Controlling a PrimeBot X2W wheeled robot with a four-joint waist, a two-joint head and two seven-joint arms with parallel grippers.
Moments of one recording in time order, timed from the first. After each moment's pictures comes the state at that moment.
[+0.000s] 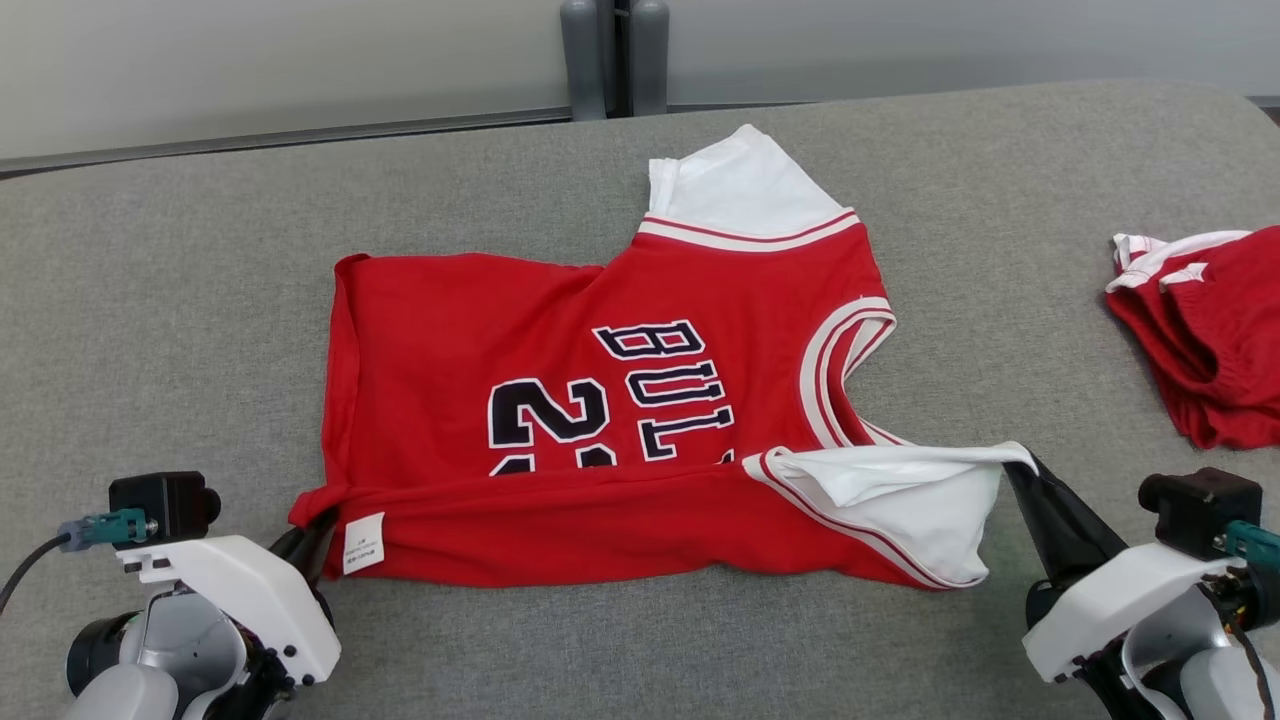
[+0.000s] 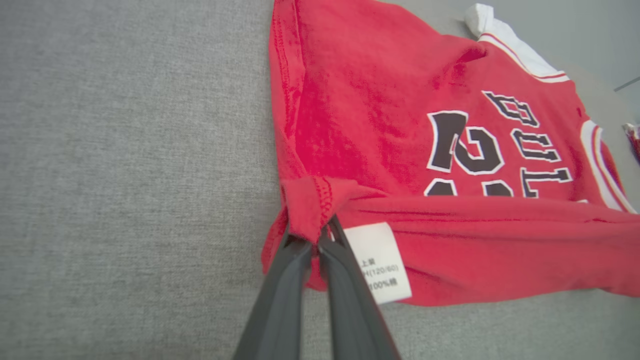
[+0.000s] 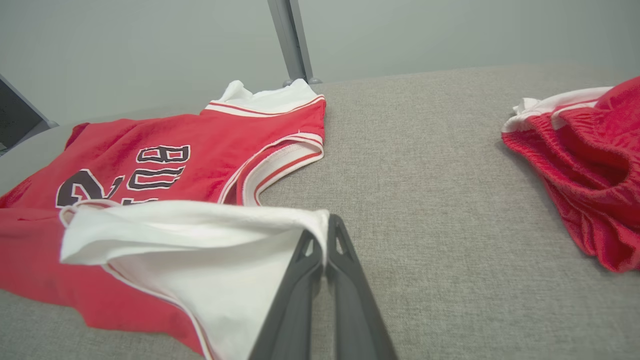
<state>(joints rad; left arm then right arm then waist) -0.08 0.44 -0.29 0.02 -0.85 0.20 0.34 -0.07 -0.30 0.20 0.12 0.47 0.13 0.10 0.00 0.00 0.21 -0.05</state>
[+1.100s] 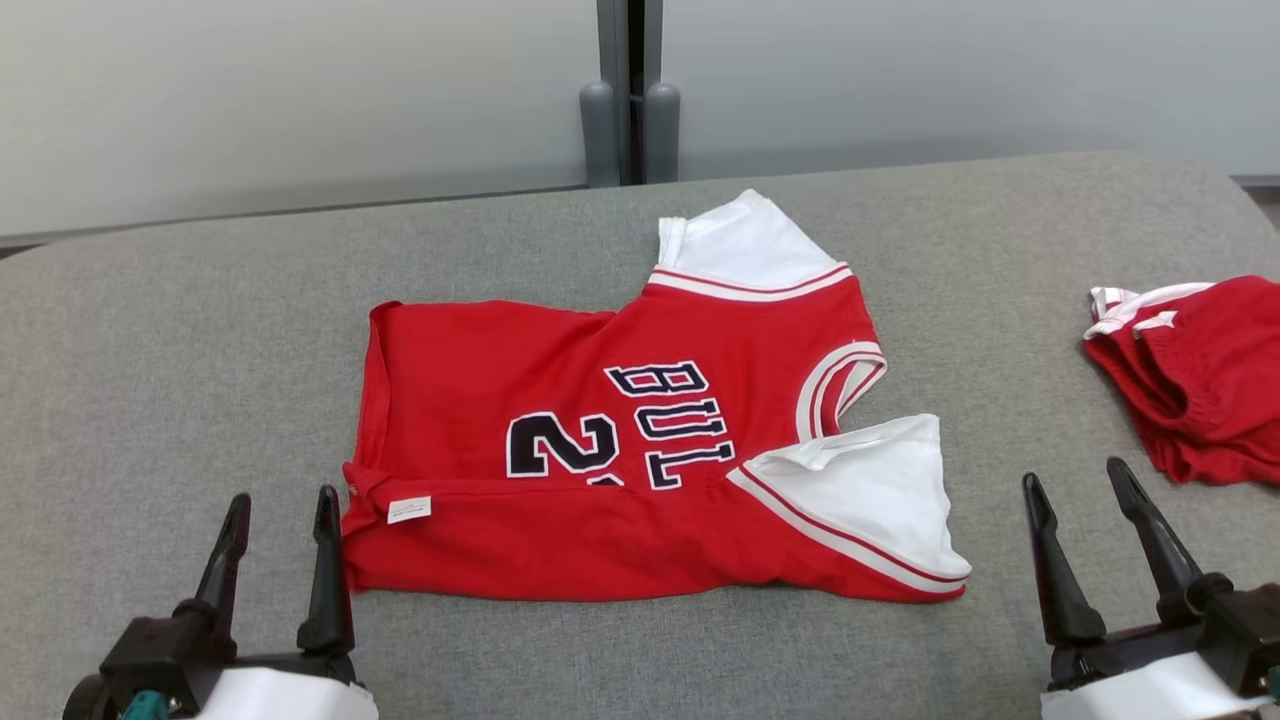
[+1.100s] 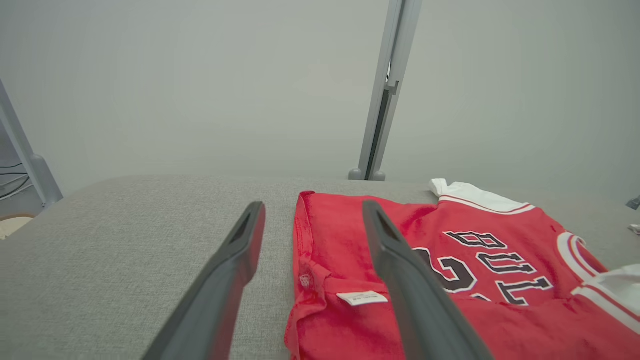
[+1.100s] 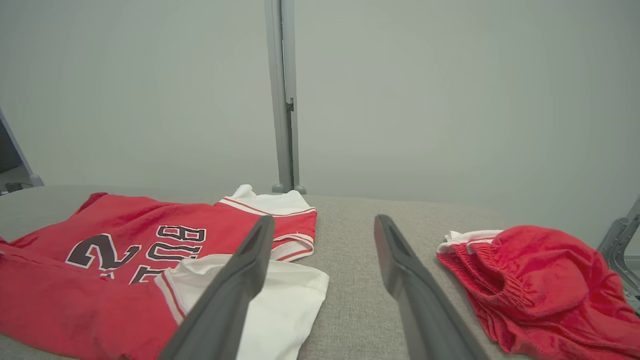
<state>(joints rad) 0.05 0.31 -0.26 -0.02 -0.50 0.26 -0.26 0.06 -0.19 0.09 0.00 0.18 0.13 -0.19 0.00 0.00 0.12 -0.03</state>
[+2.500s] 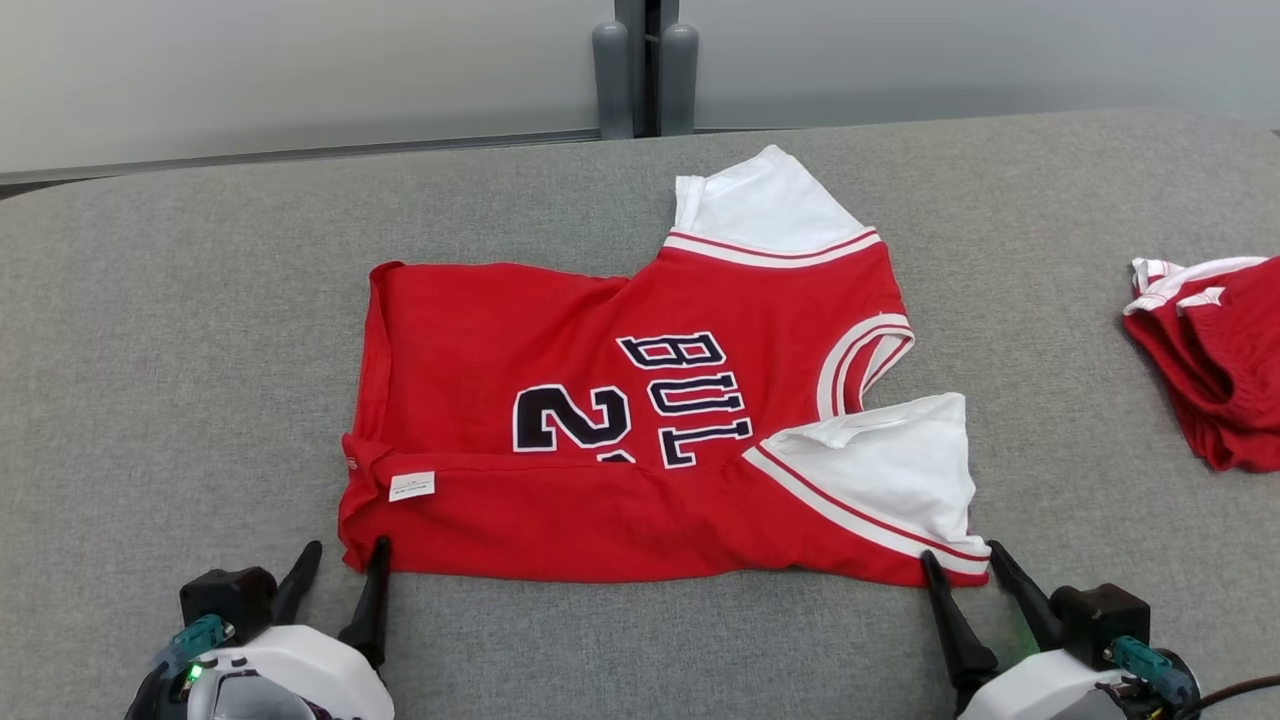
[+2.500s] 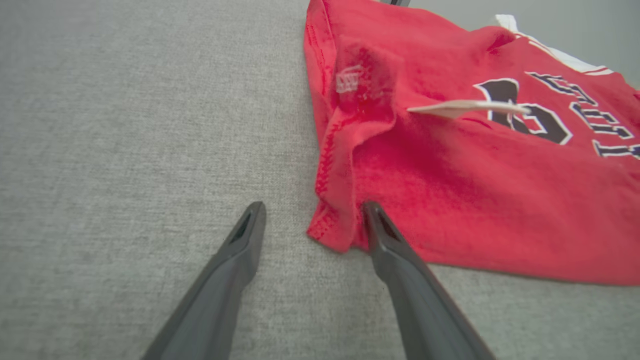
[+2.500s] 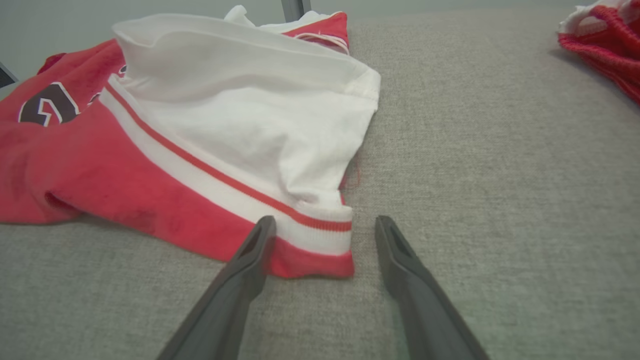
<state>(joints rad) -0.14 0.26 -0.34 0.49 -0.62 0.03 -0.17 -0.10 -0.15 0.25 0.52 0.28 0.13 -0.22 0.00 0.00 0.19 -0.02</state>
